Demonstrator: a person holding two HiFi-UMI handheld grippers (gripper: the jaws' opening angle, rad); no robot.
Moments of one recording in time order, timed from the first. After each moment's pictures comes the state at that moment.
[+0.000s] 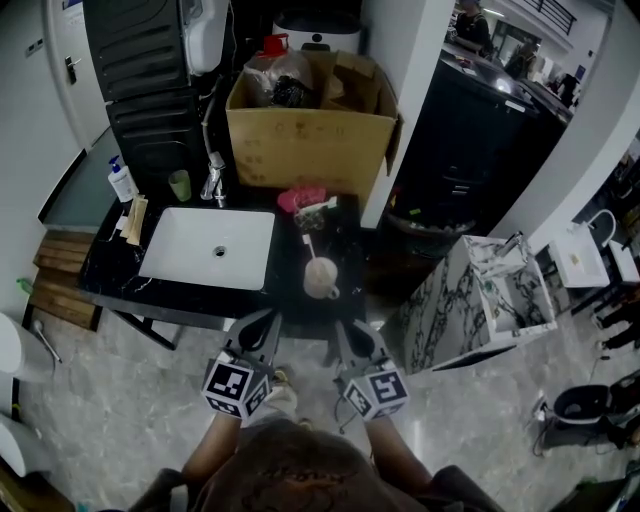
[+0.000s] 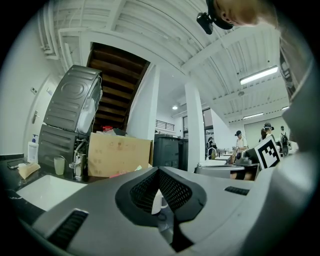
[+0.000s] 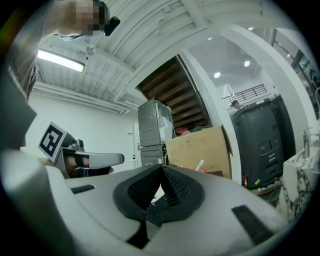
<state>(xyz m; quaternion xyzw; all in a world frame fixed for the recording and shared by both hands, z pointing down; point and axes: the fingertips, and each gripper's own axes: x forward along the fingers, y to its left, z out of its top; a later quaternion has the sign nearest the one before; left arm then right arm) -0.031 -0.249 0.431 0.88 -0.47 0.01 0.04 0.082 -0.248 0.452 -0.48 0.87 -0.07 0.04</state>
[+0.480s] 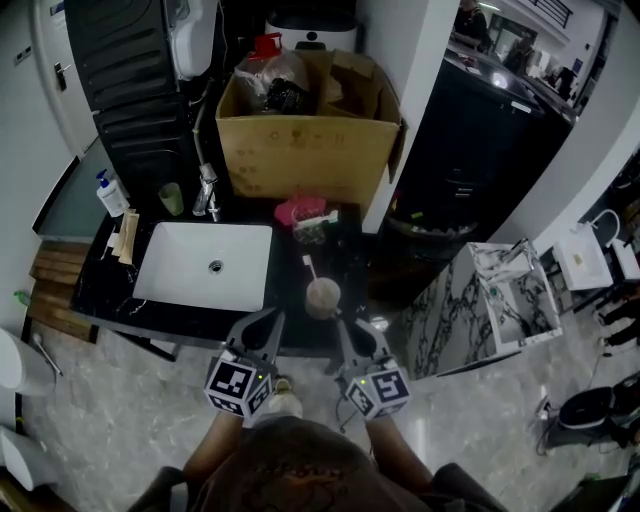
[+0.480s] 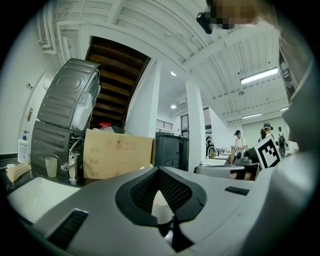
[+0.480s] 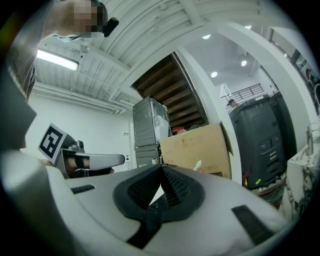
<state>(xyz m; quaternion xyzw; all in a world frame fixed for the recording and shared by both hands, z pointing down) -0.029 -0.318 0.439 0.89 -0.46 0.01 0.04 0.081 -0.312 0.460 -0.49 0.87 -0.08 0.04</state>
